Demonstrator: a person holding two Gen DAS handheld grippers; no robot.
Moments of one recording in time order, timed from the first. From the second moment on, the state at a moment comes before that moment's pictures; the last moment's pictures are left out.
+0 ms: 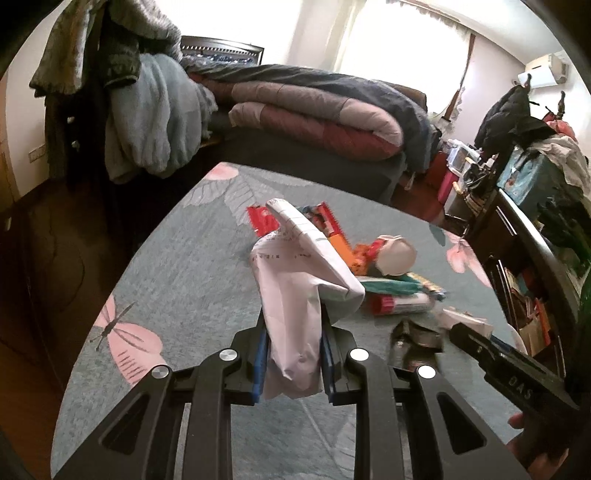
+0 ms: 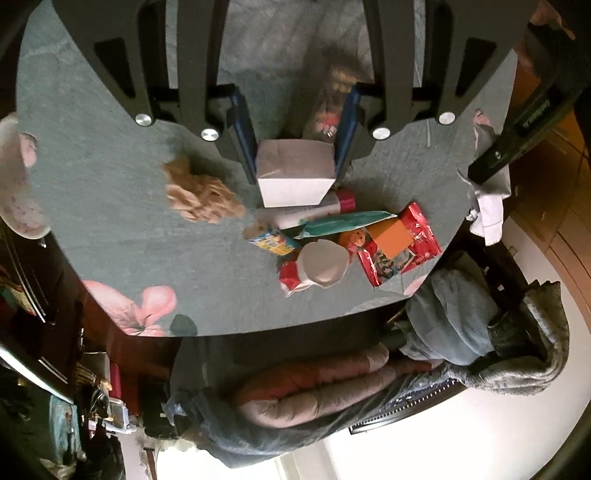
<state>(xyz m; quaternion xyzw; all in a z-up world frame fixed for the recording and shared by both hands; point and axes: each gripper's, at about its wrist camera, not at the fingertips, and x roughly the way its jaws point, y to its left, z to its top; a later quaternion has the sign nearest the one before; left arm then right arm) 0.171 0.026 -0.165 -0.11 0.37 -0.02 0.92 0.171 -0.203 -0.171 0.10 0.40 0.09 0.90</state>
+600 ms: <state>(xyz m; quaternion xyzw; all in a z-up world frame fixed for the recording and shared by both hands) 0.160 -0.128 -0.126 -0.05 0.35 -0.18 0.92 0.074 -0.360 -0.144 0.14 0.32 -0.06 0.93</state>
